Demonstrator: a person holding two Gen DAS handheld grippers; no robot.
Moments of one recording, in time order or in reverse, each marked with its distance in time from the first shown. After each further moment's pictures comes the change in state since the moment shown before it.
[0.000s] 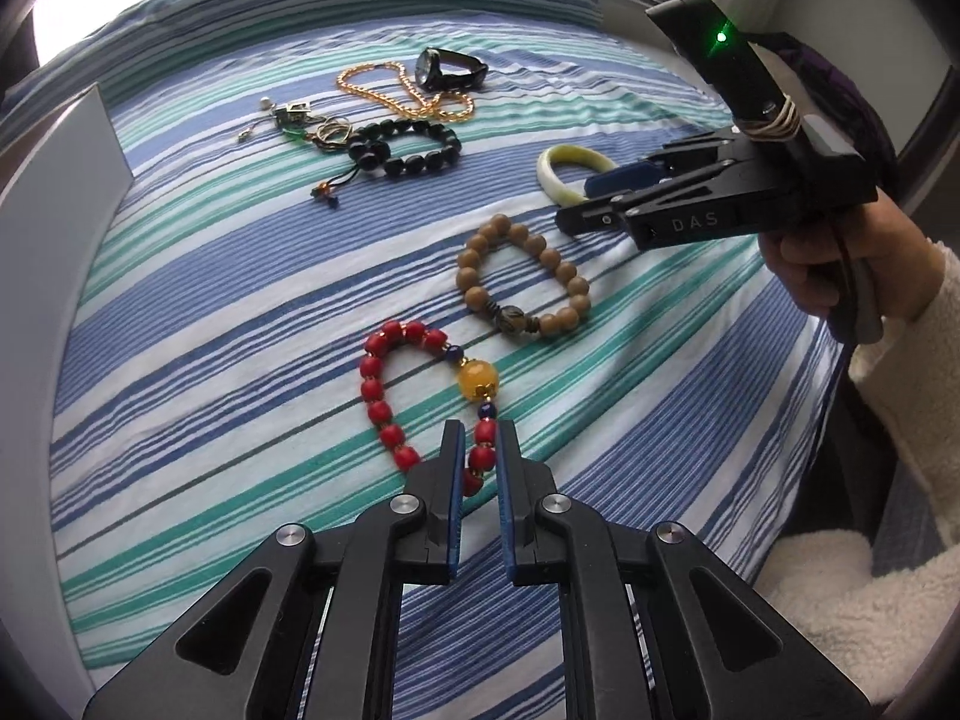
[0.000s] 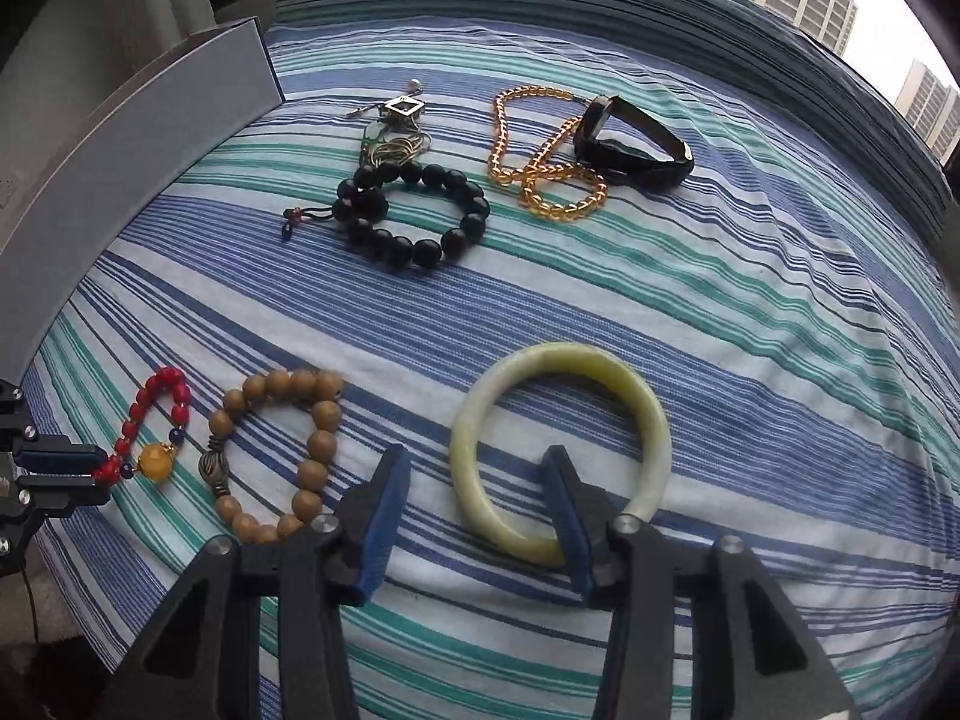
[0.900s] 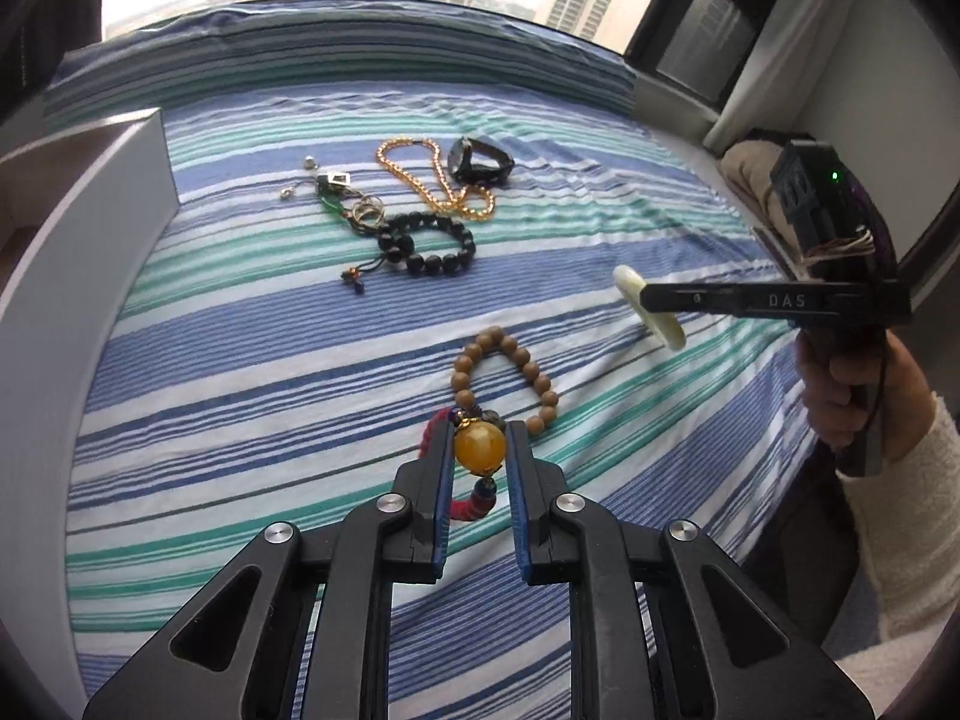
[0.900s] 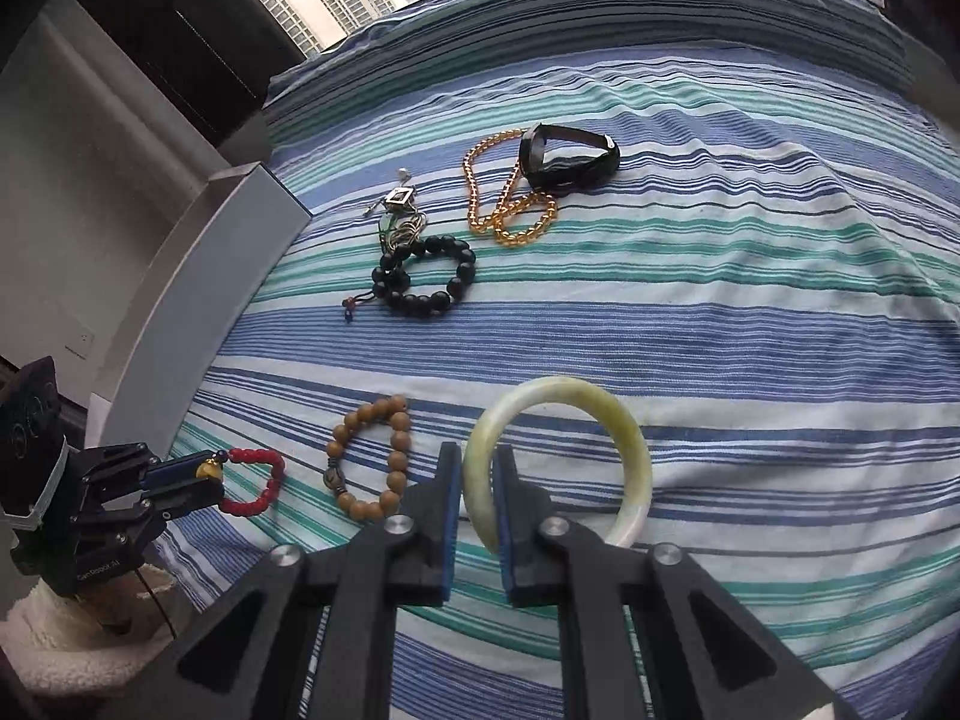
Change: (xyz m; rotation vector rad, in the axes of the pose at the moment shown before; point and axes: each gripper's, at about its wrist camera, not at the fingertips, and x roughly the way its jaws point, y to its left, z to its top) left arm -0.057 0.008 0.021 -0.197 -0.161 -0.029; right arm -0.069 -0.055 -0.028 0.306 -0.102 0.296
